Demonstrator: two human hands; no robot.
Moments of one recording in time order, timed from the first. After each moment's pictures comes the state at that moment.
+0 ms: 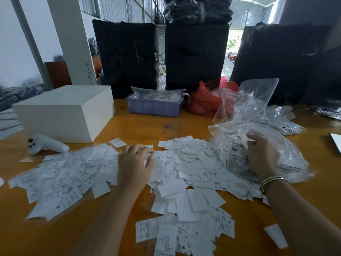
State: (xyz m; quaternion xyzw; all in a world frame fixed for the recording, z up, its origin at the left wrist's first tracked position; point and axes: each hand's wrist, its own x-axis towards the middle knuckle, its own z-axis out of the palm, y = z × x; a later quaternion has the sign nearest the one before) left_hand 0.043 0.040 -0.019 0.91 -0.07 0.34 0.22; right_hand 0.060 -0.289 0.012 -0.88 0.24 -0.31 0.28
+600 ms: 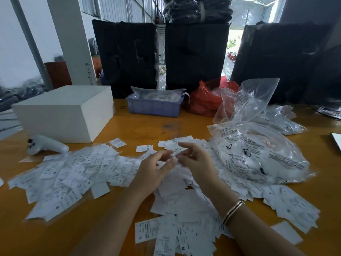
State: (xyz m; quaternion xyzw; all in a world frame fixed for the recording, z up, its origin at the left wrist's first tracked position) left_hand 0.028 0.014 -0.011 0.85 -0.18 0.11 0.47; right_hand 0.024 -0.142 0.003 -0.71 -0.10 -0.10 0.69
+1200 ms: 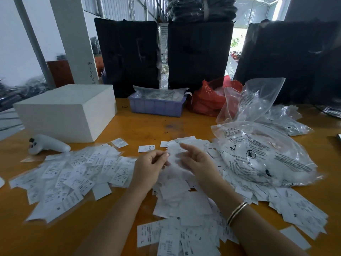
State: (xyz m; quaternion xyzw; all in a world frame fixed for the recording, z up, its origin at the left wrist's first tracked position) left_hand 0.037 0.015 -0.010 0.81 -0.08 0.16 0.56; right_hand 0.033 -0.142 -0.004 -0.68 -0.06 -0.02 0.73
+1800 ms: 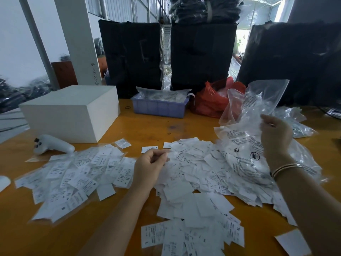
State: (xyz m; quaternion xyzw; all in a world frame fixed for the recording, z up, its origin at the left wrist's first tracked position) left_hand 0.038 0.019 -0.010 0.77 -0.02 0.16 0.62; right_hand 0.080 -0.285 0.057 -0.70 0.21 -0.39 0.56
